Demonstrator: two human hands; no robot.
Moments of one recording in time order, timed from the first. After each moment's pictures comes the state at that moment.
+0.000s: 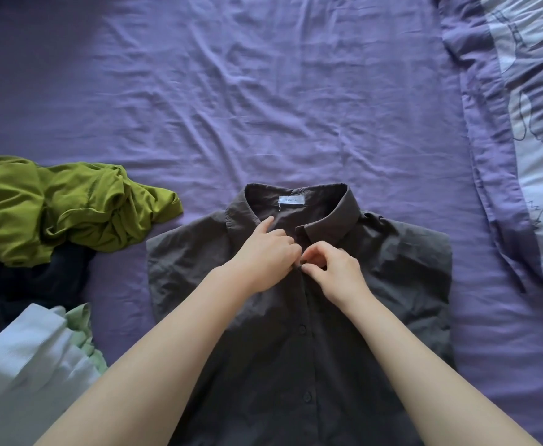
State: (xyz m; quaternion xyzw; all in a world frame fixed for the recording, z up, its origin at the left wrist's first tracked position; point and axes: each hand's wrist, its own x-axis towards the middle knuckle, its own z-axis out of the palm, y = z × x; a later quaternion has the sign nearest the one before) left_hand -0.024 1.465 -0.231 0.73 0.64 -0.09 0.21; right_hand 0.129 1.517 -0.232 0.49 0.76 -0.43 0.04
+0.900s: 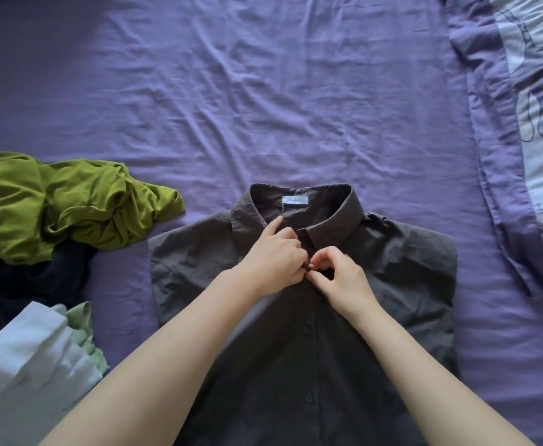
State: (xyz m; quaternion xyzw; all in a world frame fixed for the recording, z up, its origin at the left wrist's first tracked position) left_hand -0.015 1.465 -0.231 0.73 0.65 -0.08 0.21; right_hand 0.139 1.508 -0.231 0.48 0.74 -0.48 0.00
